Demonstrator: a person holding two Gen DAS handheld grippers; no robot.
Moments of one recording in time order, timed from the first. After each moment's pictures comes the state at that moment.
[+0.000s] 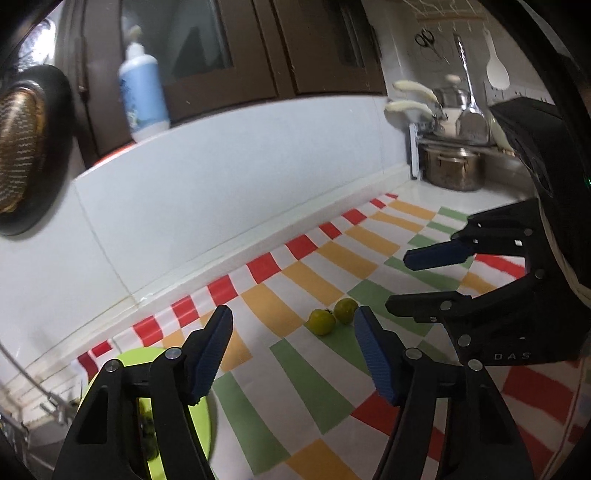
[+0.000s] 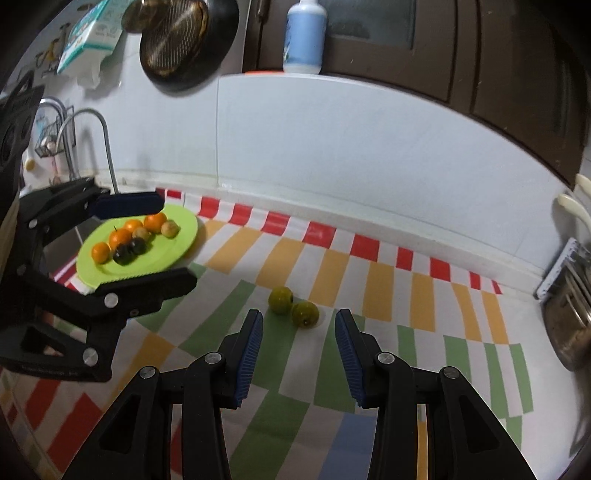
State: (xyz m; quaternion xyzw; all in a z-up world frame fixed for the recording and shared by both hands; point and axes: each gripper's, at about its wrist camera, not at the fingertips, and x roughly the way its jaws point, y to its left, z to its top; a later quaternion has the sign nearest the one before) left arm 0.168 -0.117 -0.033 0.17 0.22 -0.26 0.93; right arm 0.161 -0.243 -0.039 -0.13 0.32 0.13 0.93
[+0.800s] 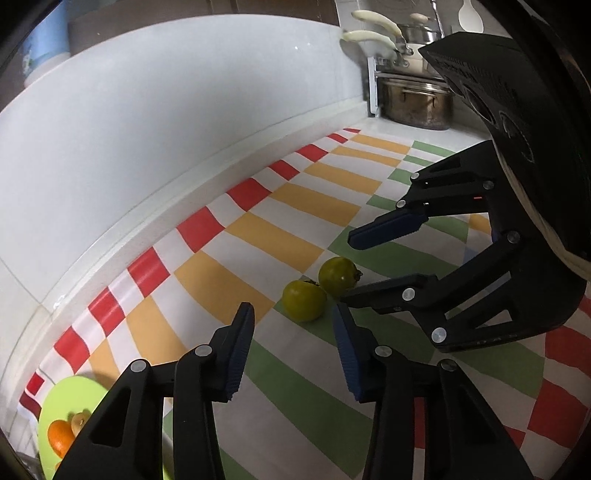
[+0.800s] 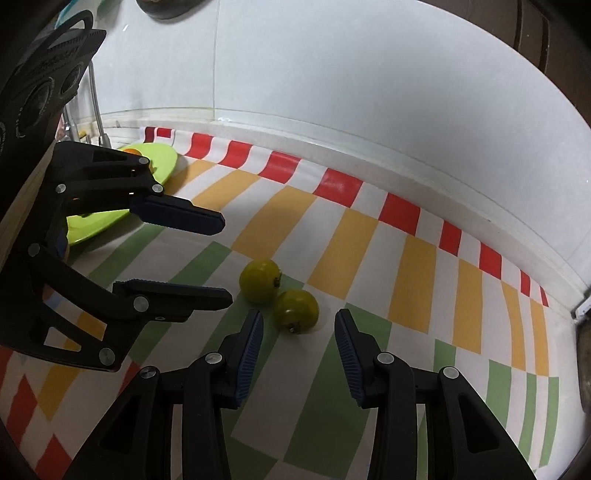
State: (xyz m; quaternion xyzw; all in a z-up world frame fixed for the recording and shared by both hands) left arm 0.242 -0.148 -0.091 0.21 0.31 -0.36 0.85; right arm 0.238 -0.245 -0.095 -0.16 0.39 0.17 0.89
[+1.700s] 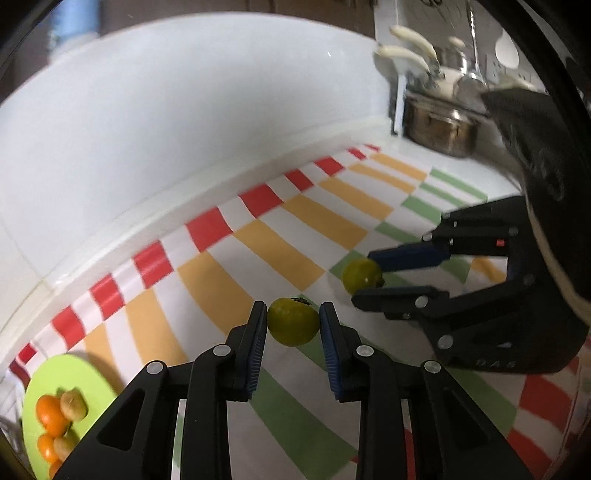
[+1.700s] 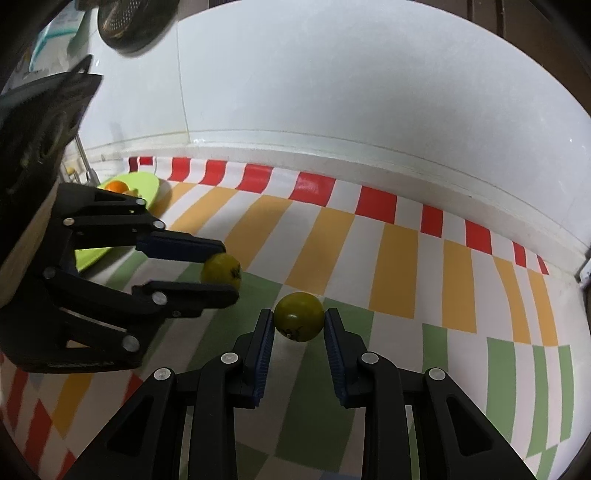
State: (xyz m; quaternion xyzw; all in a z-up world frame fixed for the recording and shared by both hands) left arm 0.243 -0.149 -0.071 0.14 0.33 -0.32 0.88; right arm 0.234 -0.265 -0.082 -0.09 0.39 0.15 0.91
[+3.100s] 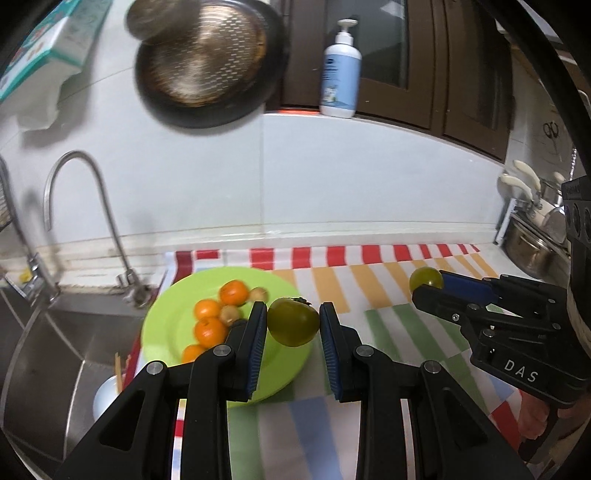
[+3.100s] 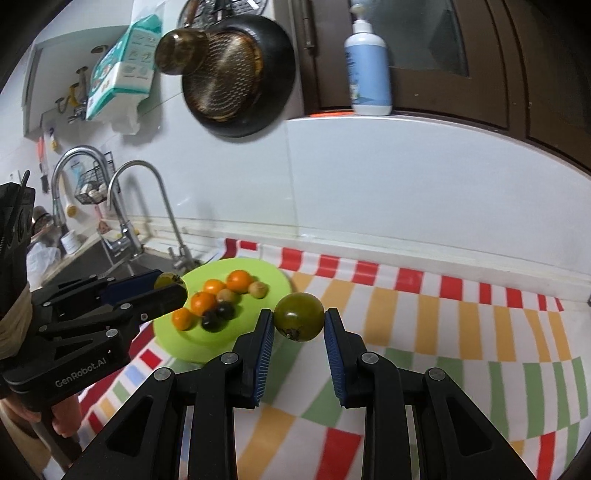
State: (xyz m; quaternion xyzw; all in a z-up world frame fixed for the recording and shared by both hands) left arm 0.119 0.010 -0.009 -0.03 0.28 -0.06 0.96; right arm 0.154 -0.160 0.003 -0.04 0.29 0.22 0.93
